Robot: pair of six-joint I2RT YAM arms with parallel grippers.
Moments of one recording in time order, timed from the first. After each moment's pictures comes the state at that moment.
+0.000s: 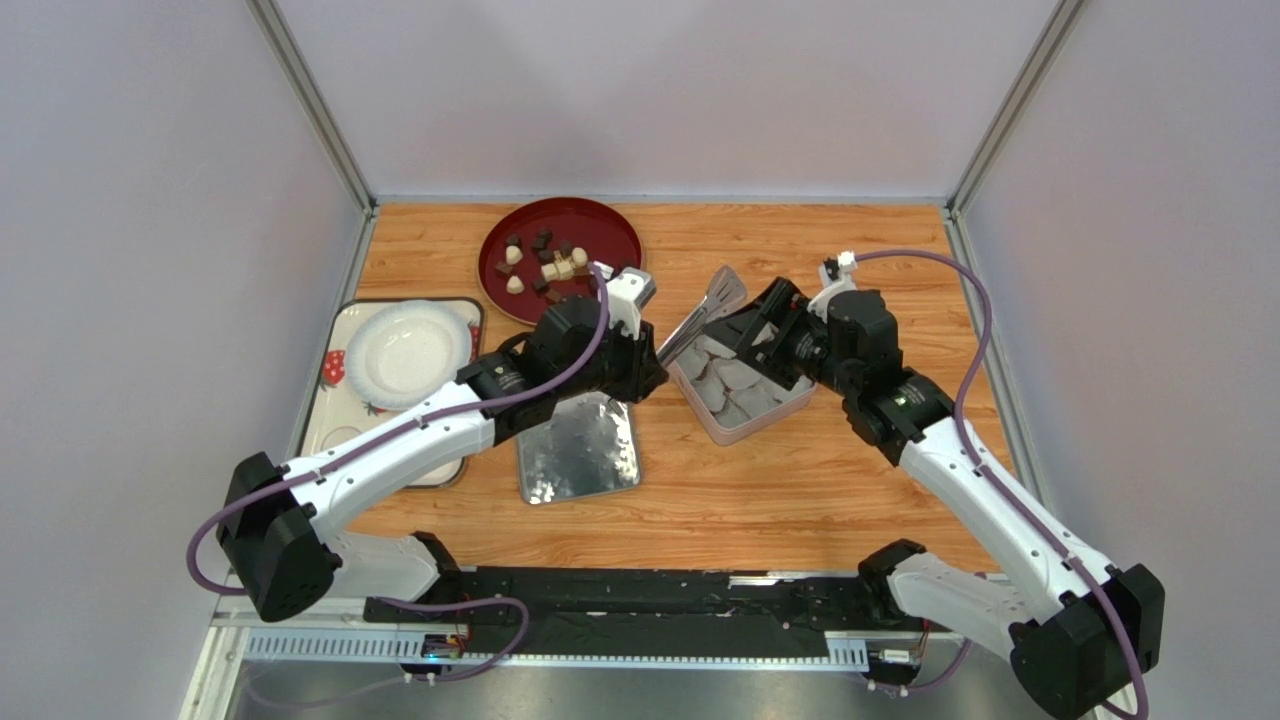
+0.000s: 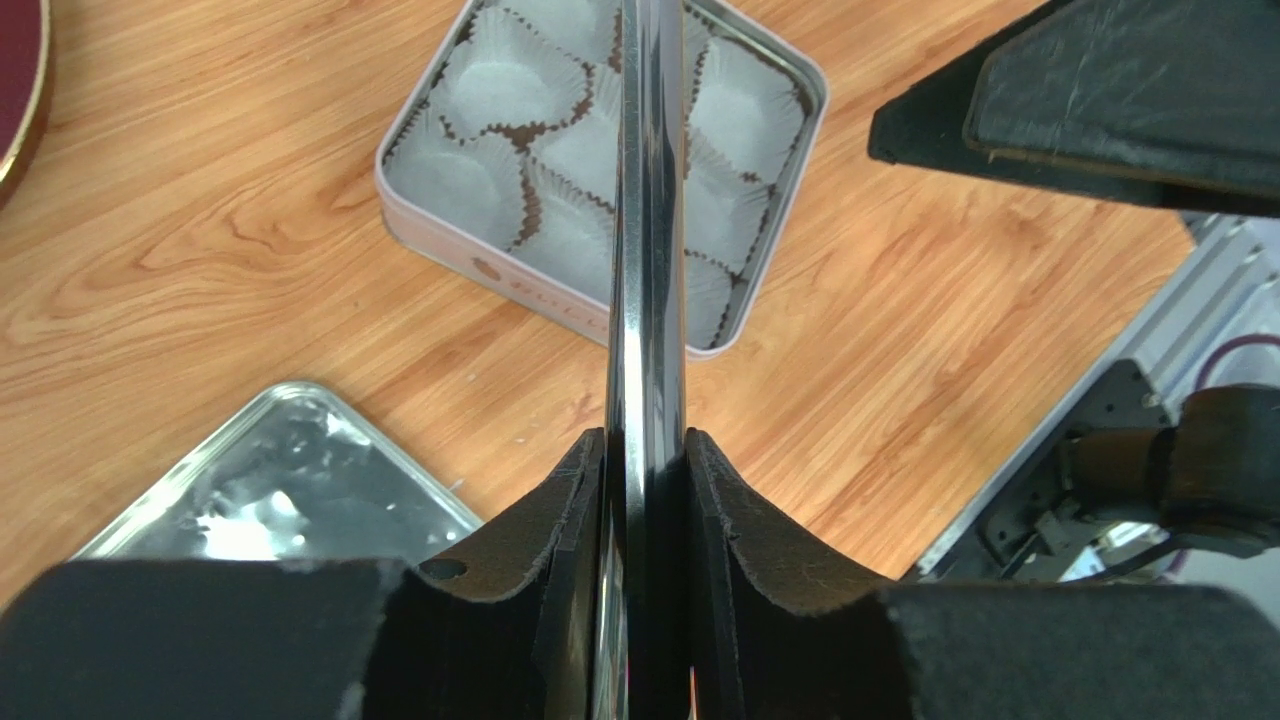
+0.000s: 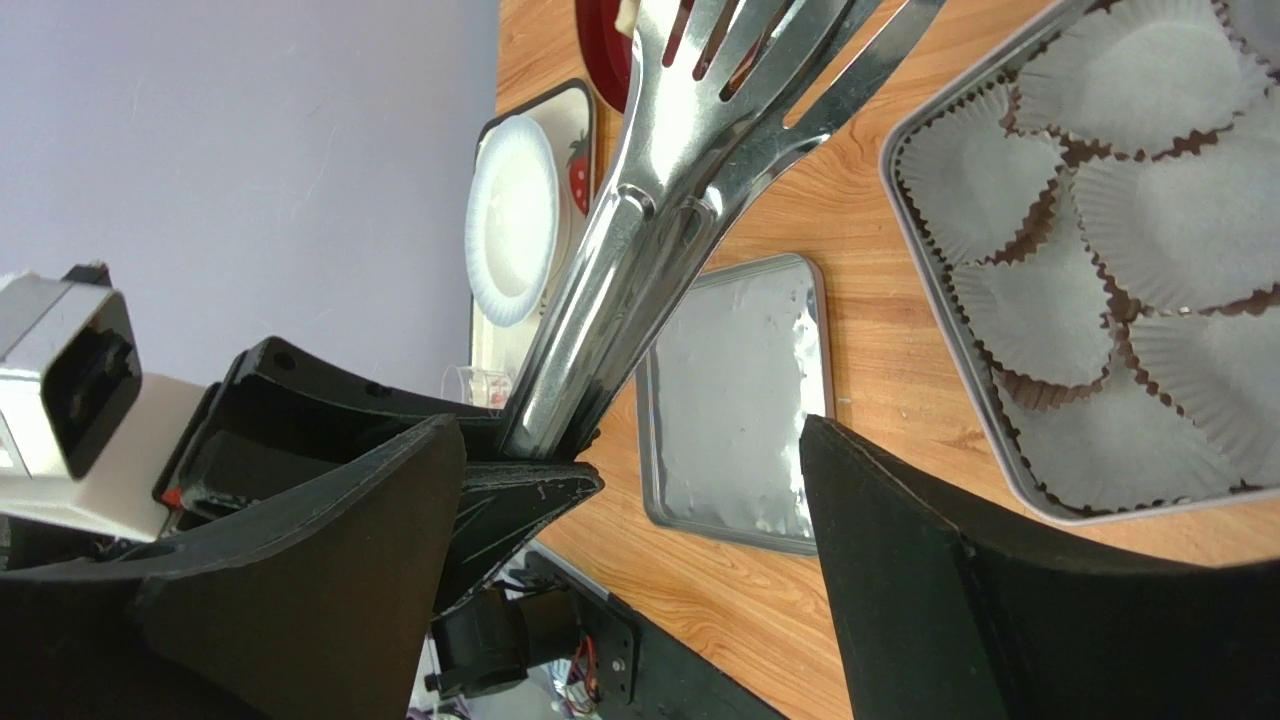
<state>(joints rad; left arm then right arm) -0.84 1.28 1.04 -0.24 0.05 -0.40 0.47 1.01 0.86 -0.21 -0.21 0.97</state>
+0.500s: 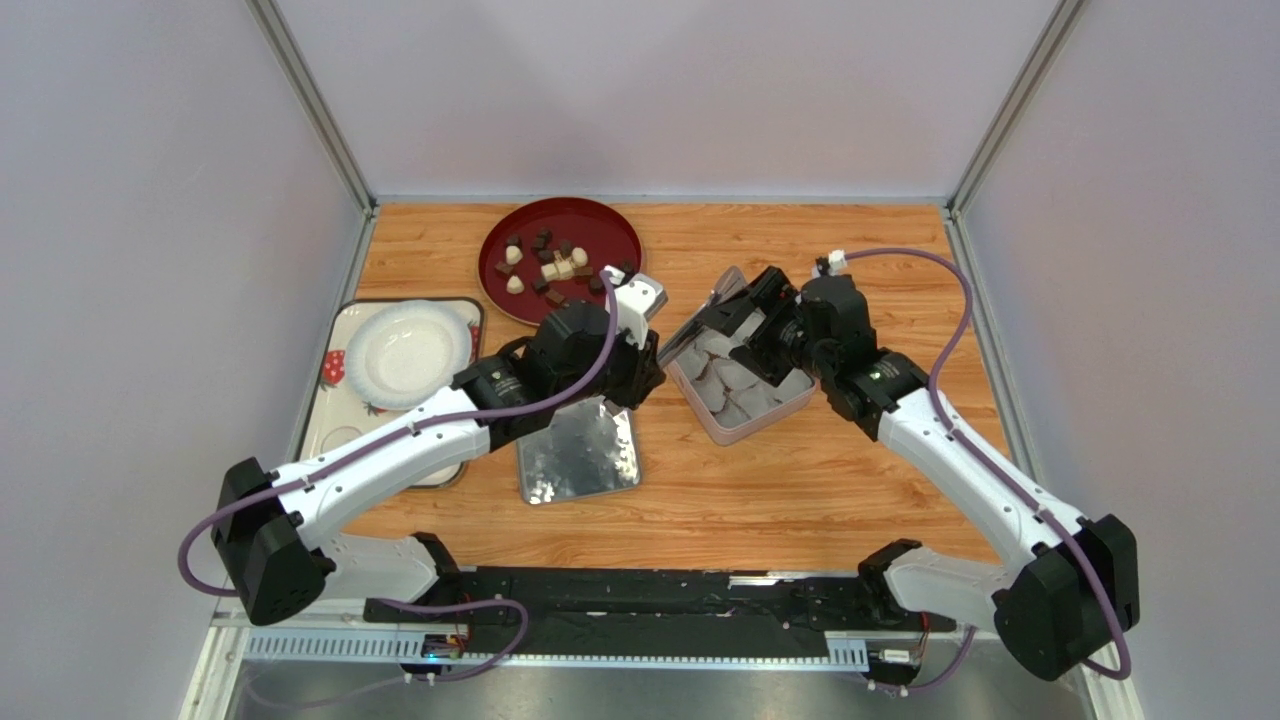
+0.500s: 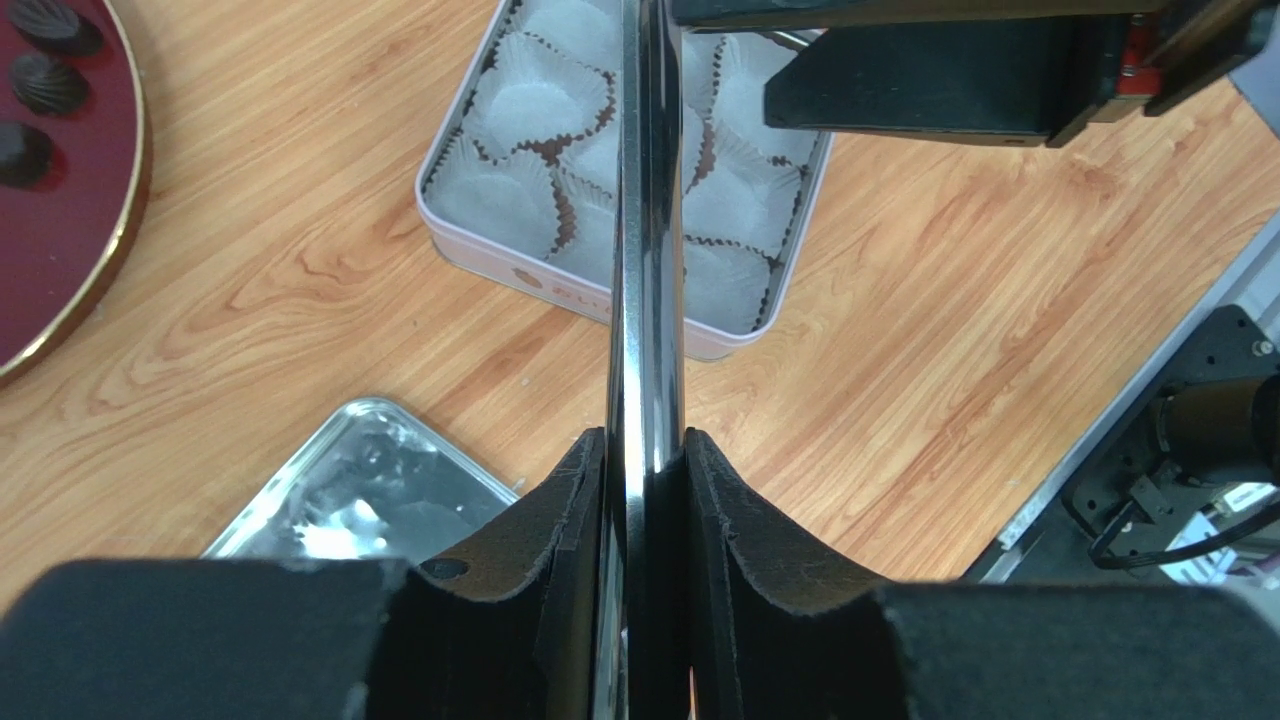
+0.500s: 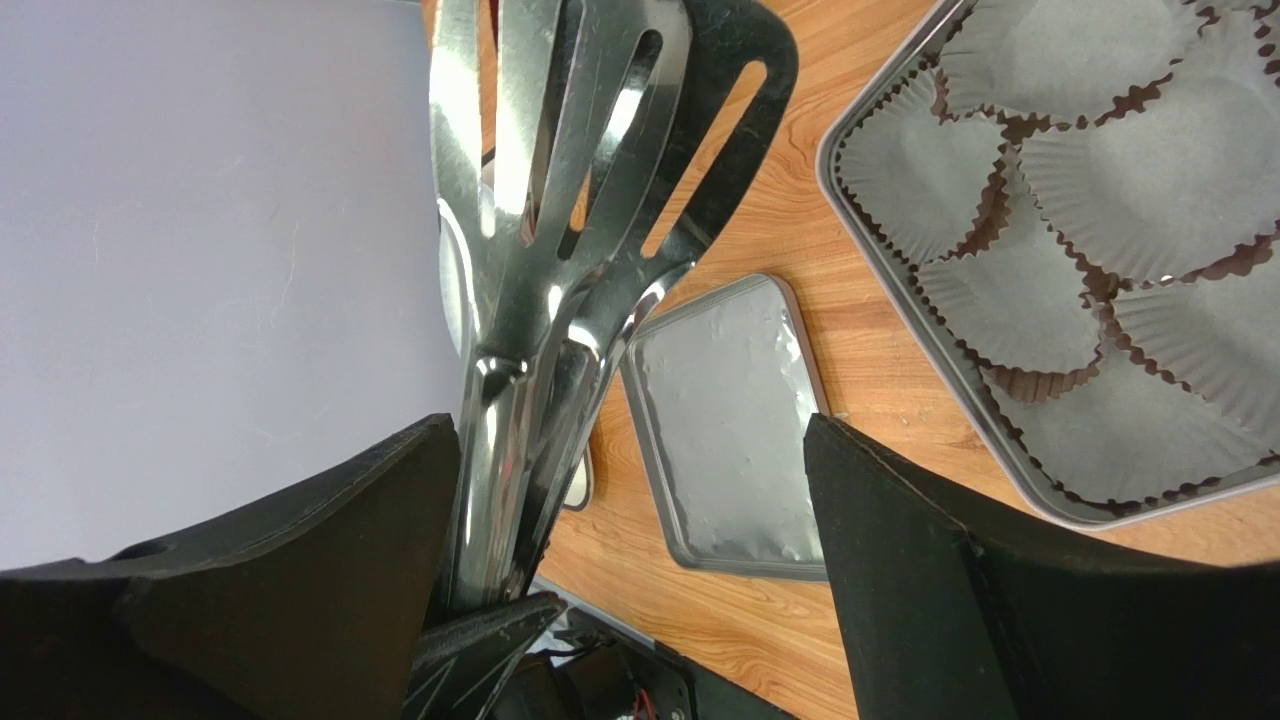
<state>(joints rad) -0.88 1.26 1.06 -0.29 -0.02 -0.25 0.49 1.14 0.92 -0.25 -0.10 1.12</state>
